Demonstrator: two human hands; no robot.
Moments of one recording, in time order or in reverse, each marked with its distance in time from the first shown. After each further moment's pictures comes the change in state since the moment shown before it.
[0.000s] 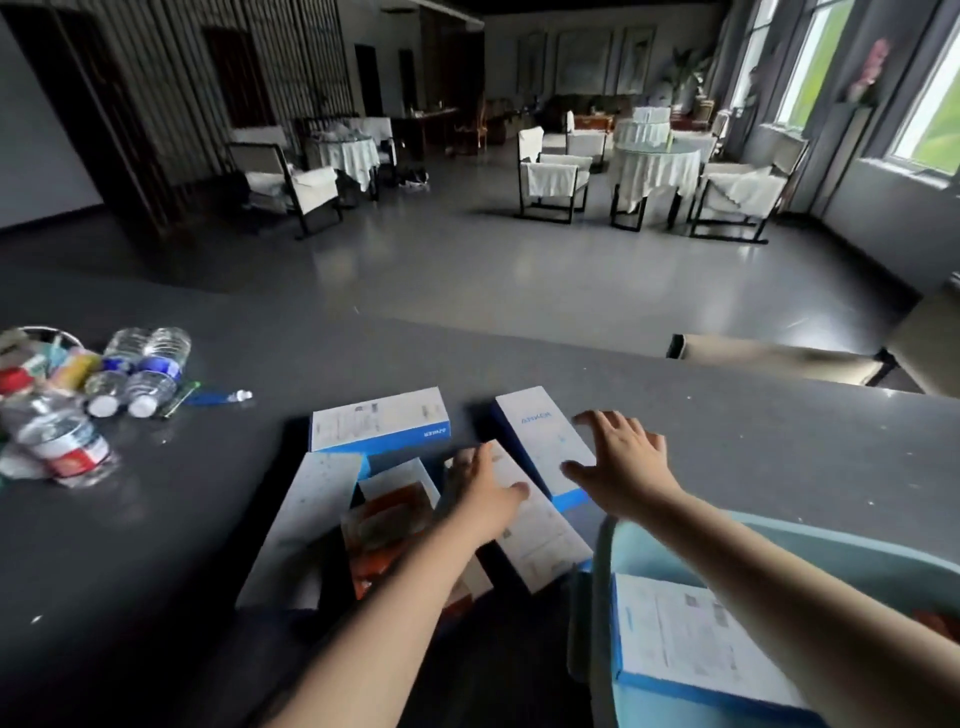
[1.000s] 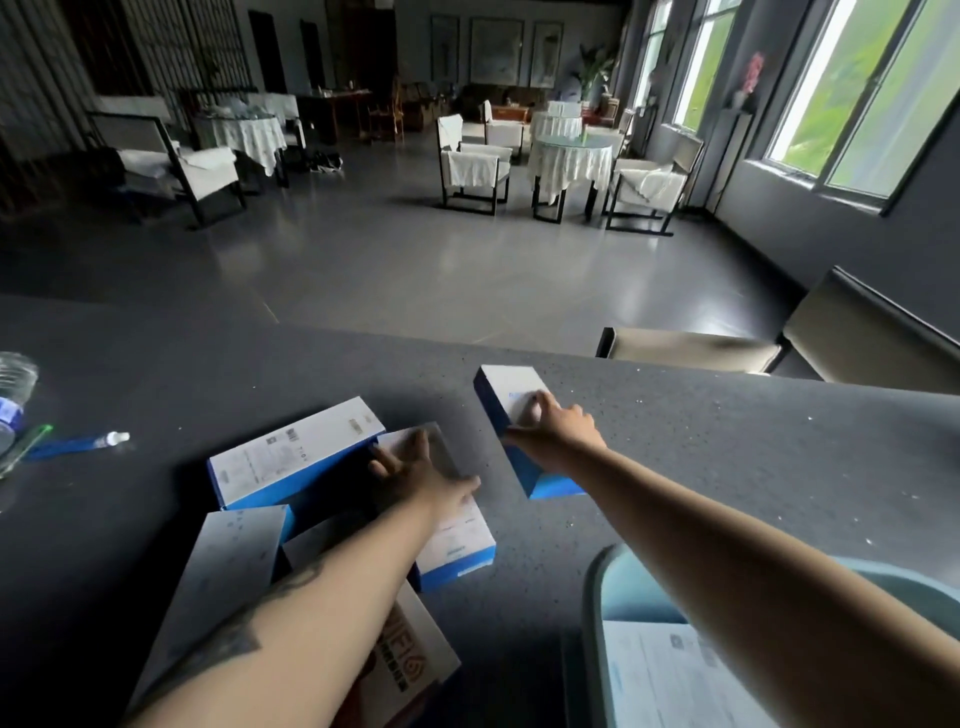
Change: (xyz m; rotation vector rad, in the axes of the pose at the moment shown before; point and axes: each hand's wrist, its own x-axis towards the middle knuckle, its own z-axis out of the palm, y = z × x) left_hand 0.121 -0.018 0.026 0.216 0.002 -0.171; right_hand 0.096 -0.006 0.018 0.154 -0.123 0.380
